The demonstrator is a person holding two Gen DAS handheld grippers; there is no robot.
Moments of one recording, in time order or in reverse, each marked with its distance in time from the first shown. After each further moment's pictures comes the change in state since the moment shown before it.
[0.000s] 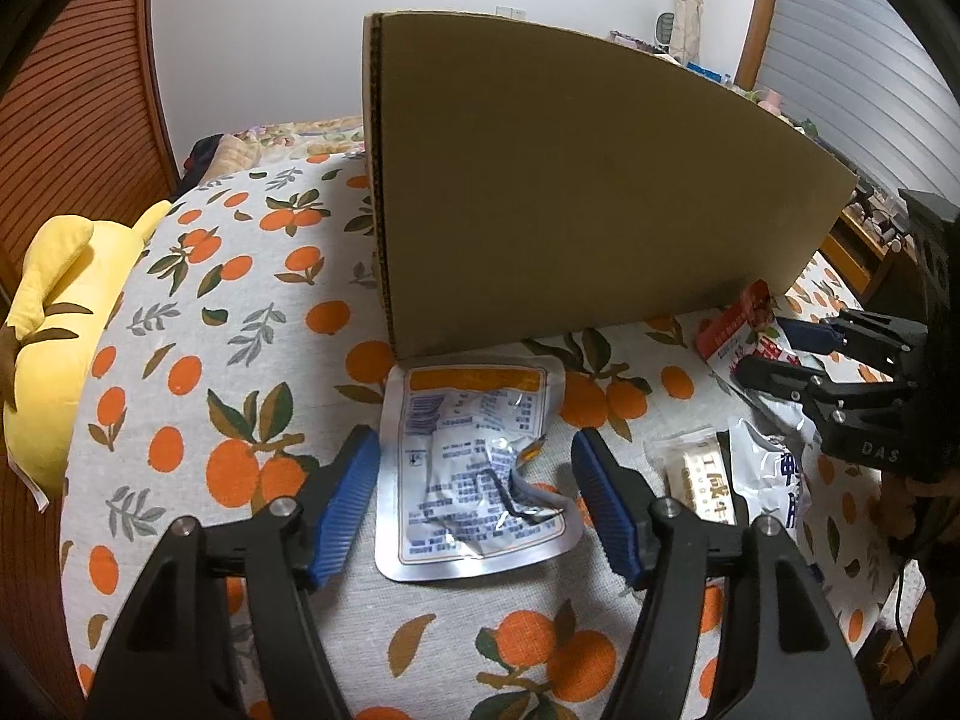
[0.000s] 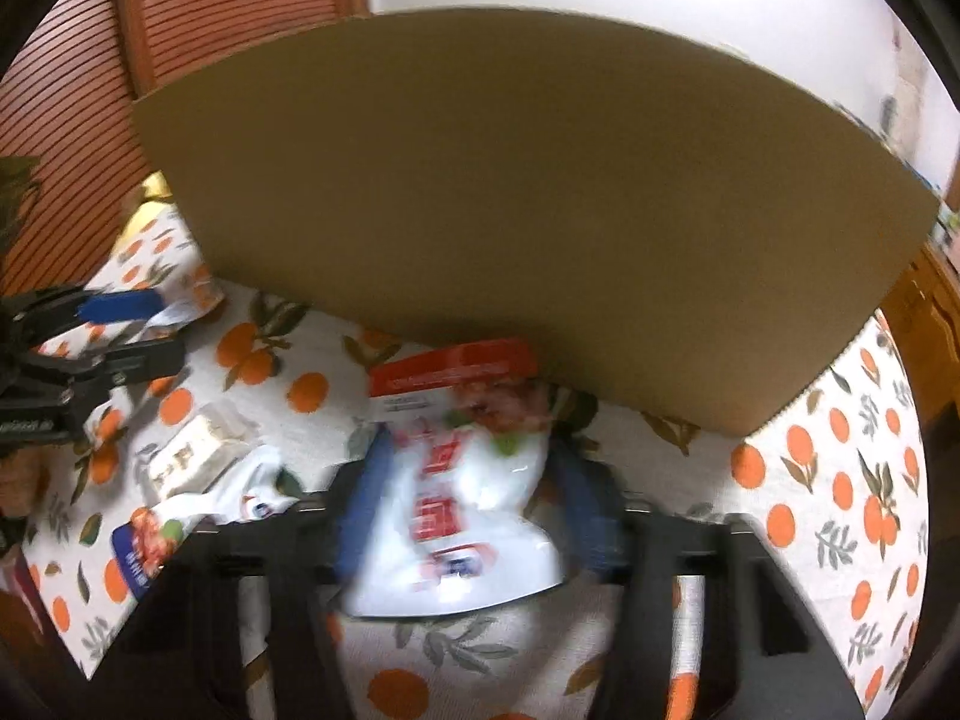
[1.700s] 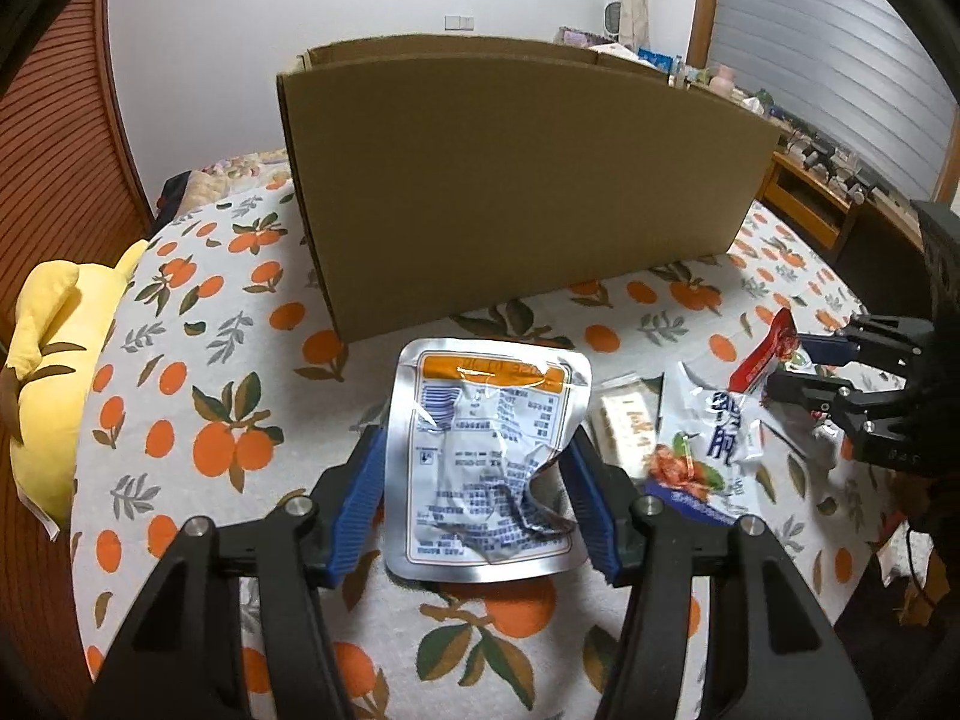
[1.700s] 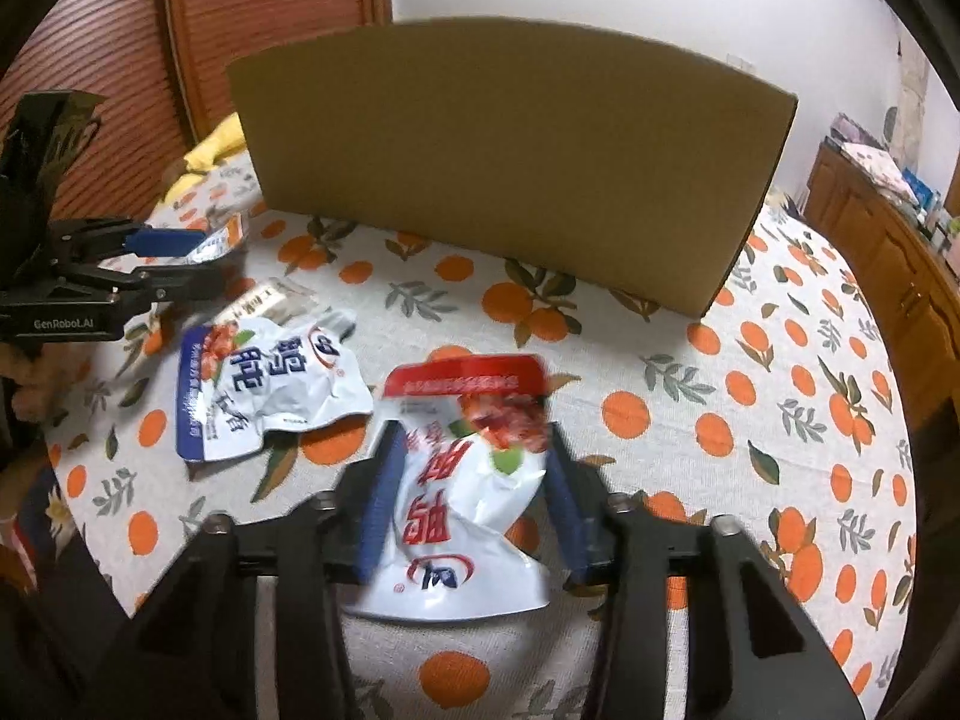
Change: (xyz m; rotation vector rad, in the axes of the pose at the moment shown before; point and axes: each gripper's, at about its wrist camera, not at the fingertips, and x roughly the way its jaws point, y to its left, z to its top) left arm -0.027 -0.026 -0.017 0.117 -0.027 -0.035; right arm -0.046 0.003 -0.057 -0.001 -0.049 0.016
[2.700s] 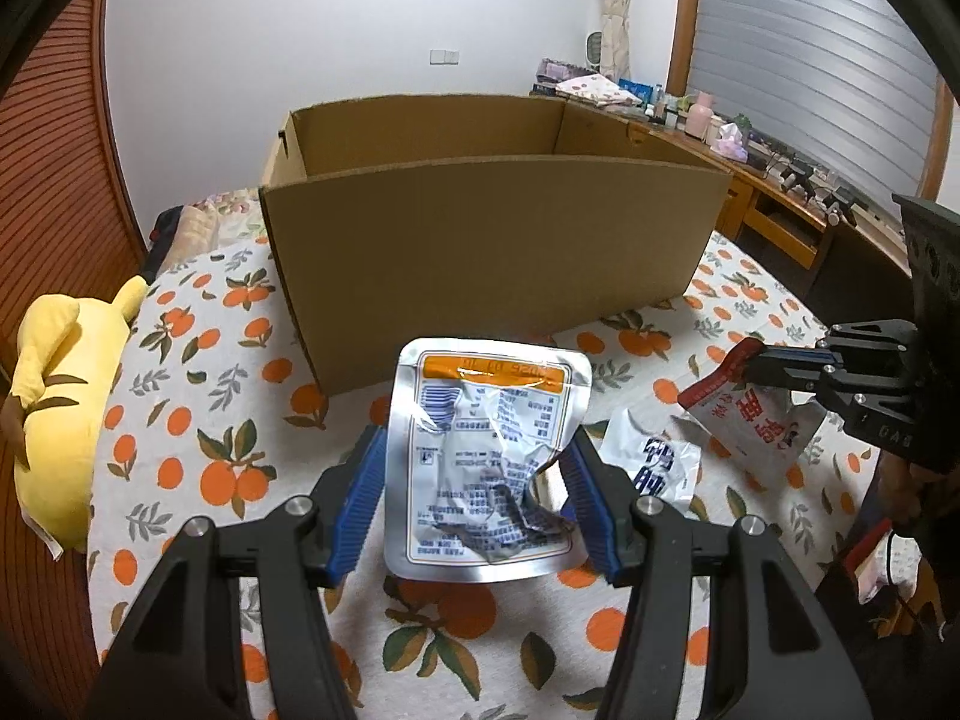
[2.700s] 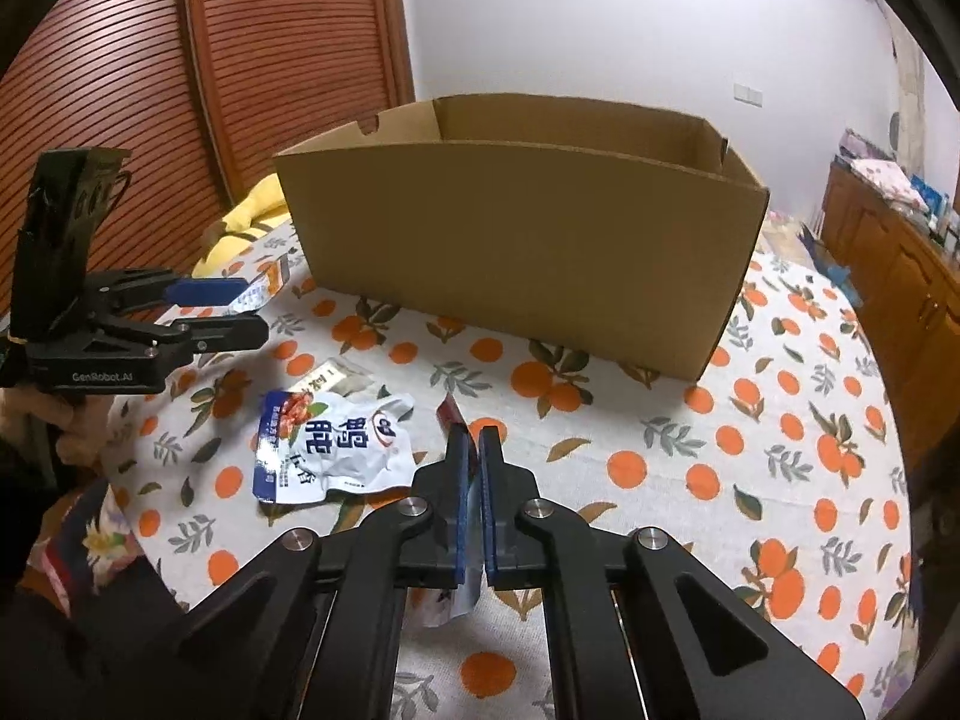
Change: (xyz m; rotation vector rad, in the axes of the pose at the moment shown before) left arm -0.030 -0.017 0.013 0.017 -0.082 -0.029; right arm -0.038 0.002 0.020 0.007 -0.104 0.067
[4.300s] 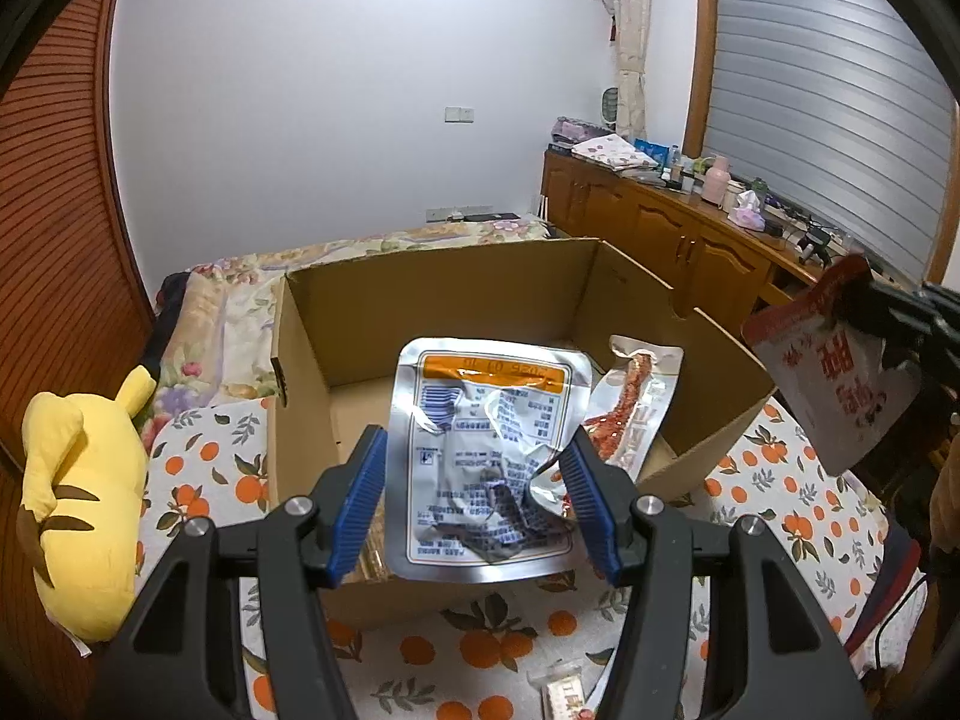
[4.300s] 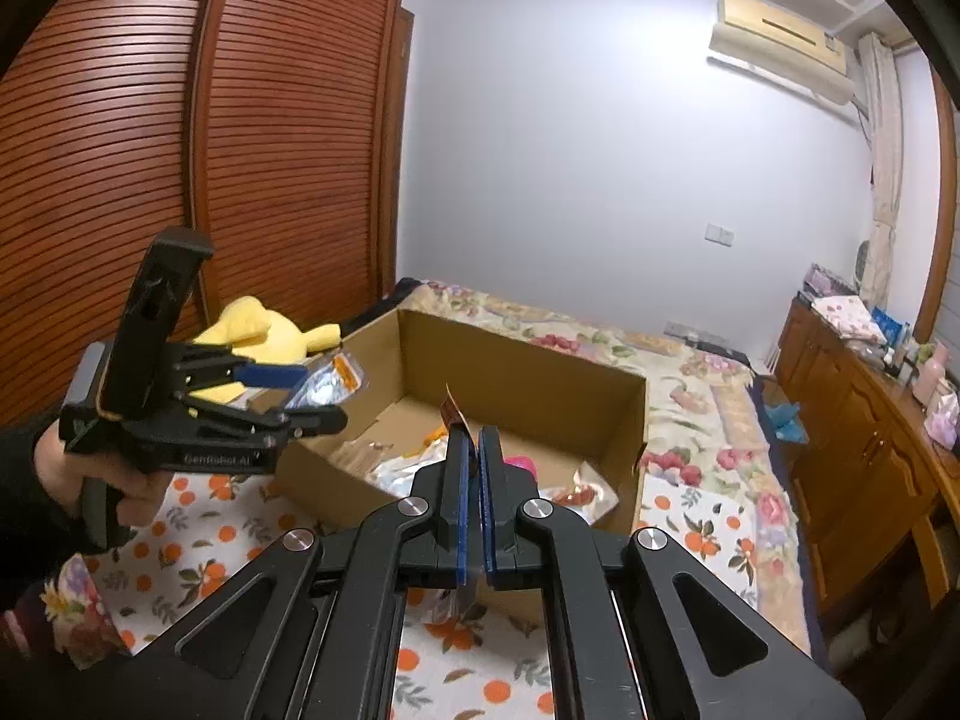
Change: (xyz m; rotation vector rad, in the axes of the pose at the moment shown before) left arm 0.018 0.017 0.126 -0.027 -0.119 0.028; right arm -0.057 -0.008 0.138 -0.116 -0.250 -0.119
